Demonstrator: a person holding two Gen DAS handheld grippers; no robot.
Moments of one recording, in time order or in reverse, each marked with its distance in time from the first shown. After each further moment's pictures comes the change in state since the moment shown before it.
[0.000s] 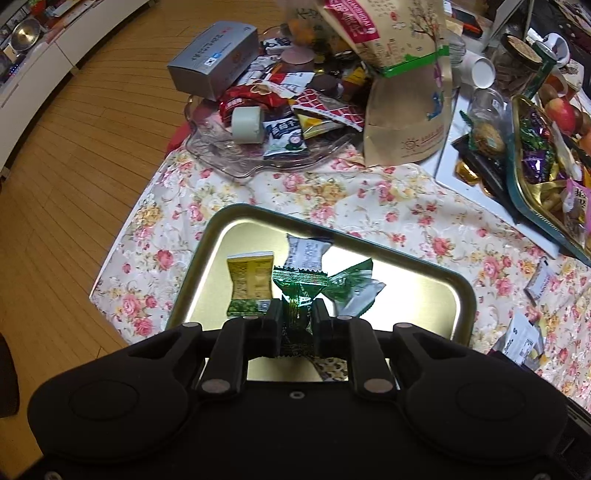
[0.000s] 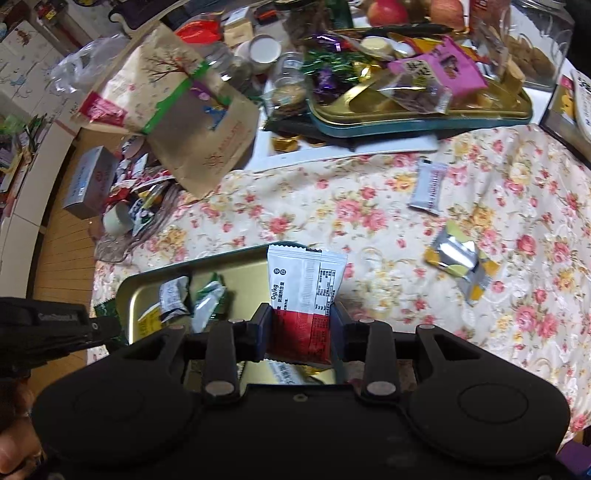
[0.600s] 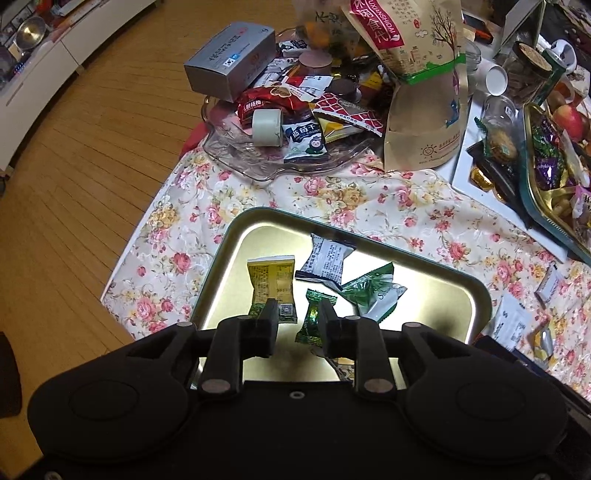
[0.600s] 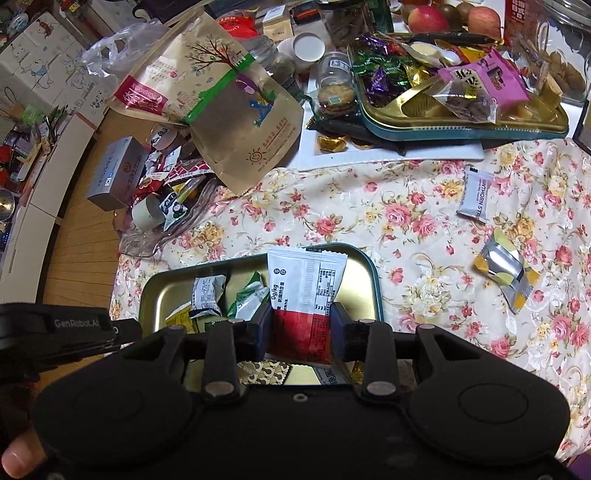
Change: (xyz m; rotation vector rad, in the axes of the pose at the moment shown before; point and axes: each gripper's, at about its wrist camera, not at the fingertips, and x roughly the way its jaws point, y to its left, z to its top) left arm -0.001 0.015 0.001 0.004 -0.013 0.012; right arm 0.009 0.032 -0.004 -0.051 -0.022 0.047
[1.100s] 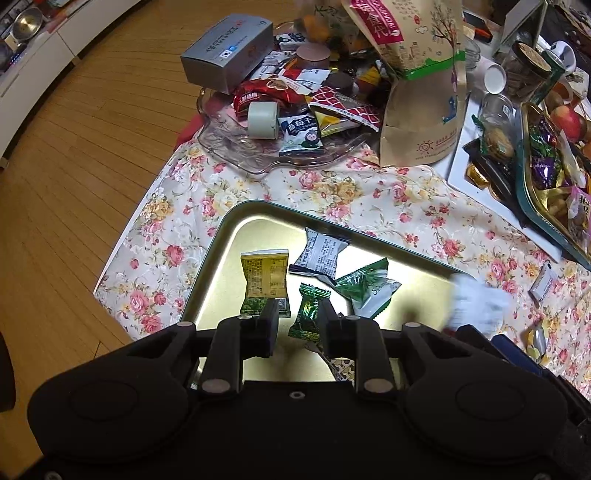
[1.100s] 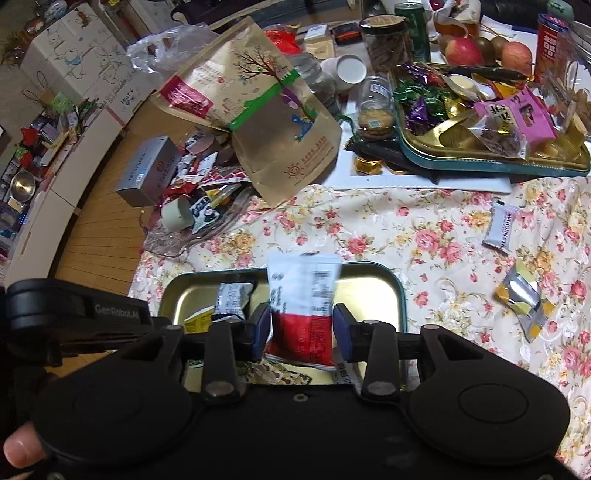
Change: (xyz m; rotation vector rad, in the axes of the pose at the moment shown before) left arm 0.003 0.004 0.001 -0.028 0.031 -0.037; right arm -0.009 0.017 -0.006 -0.099 -0.066 0.063
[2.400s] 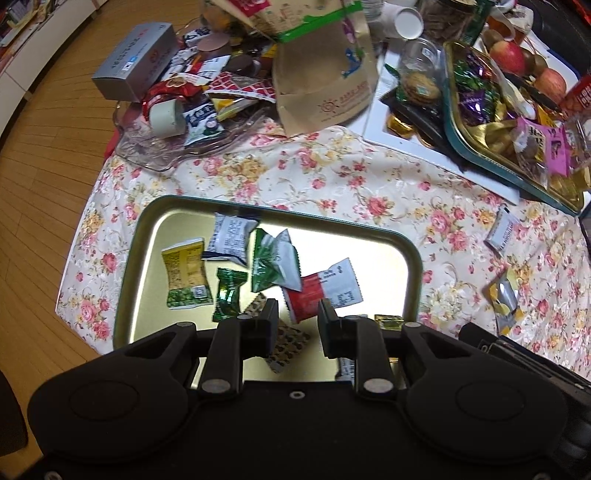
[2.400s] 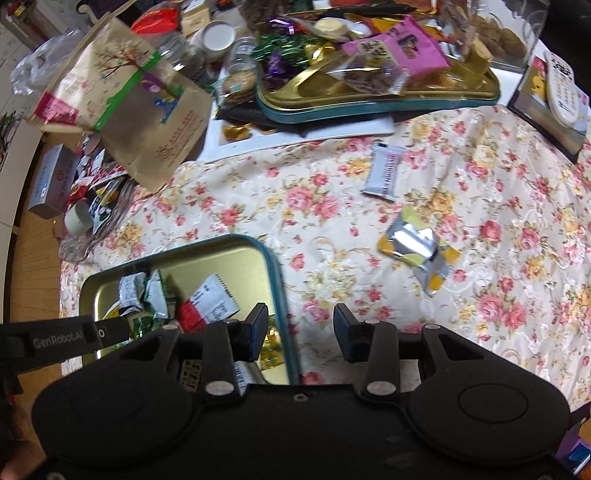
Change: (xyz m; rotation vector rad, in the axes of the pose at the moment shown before) left arm 0.004 -0.082 -0.018 0.186 0.042 -0.046; right arm -0.004 -0.085 0.006 0.195 0.155 -0.216
